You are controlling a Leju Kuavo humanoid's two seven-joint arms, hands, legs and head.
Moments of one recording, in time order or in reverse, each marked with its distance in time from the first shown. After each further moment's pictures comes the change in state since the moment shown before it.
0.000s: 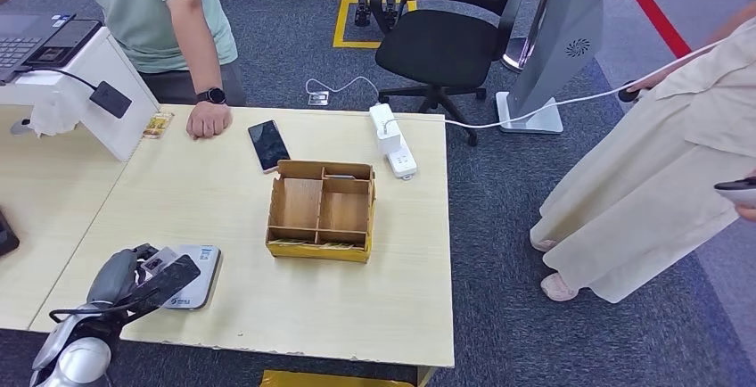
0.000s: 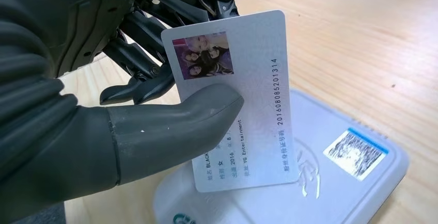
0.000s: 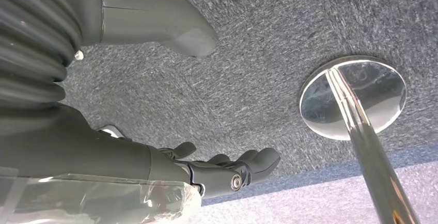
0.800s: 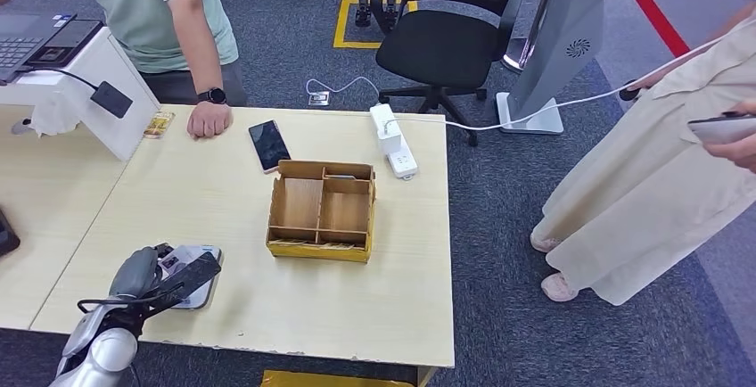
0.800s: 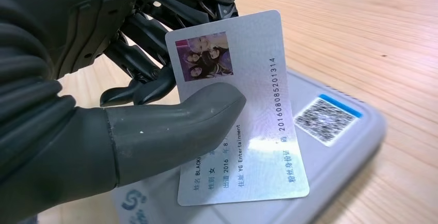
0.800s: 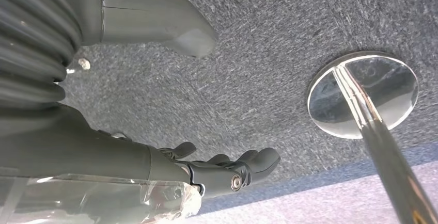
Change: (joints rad) left arm -0.085 -0.055 -0.054 0.095 -0.111 0.026 0.036; right arm -0.005 0.000 -0.016 0.002 -0.047 -0.002 0.006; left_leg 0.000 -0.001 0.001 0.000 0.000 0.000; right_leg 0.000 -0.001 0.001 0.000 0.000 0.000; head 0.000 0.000
